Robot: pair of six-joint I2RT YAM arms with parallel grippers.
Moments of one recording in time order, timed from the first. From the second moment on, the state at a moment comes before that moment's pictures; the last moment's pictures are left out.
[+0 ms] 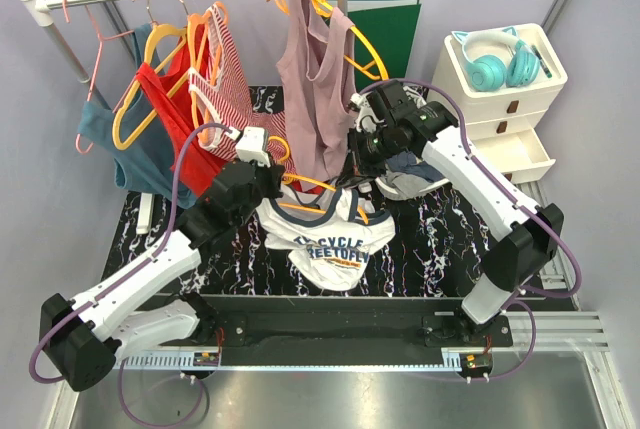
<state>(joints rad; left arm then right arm) -0.70 0.99 0.81 -0.09 -0.33 -0.31 0.58 1.66 1.72 -1.06 -0.50 0.50</state>
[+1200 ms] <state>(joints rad) -0.73 0.99 0.85 -0.08 -0.26 -0.31 0.68 1.71 2.00 -1.11 -0.45 0.51</state>
